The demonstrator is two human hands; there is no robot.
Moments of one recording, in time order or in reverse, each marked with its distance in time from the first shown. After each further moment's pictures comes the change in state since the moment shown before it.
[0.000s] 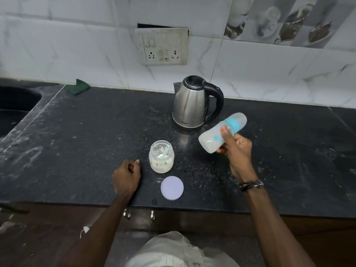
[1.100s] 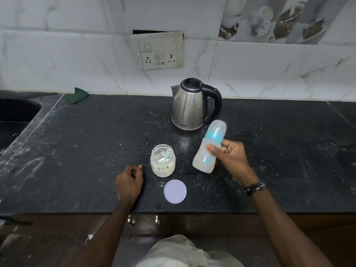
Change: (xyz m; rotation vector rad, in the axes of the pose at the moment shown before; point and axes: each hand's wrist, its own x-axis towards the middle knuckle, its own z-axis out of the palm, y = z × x) left_hand 0.002 -0.001 0.000 0.026 -0.037 -0.006; right_hand -0.004 0.014 -0.002 -0.035 -0.113 0.018
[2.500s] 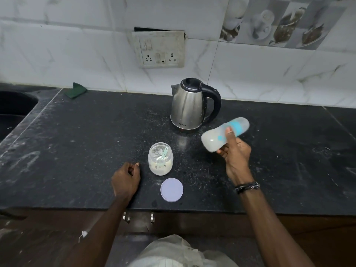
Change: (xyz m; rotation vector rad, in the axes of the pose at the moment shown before) left_hand 0.000 0.002 -0.001 0.027 -0.012 0.000; right_hand 0.006 0.000 0.002 0.207 0.232 0.005
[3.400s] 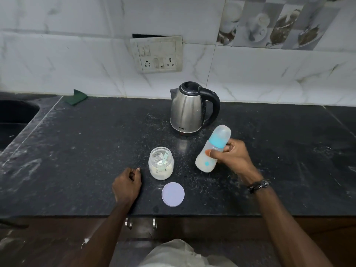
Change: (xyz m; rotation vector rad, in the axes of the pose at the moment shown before) left_hand 0.001 -0.003 0.001 0.032 0.000 -0.012; right_hand 0.007 -0.011 -0.012 -0.235 -0.159 0.108
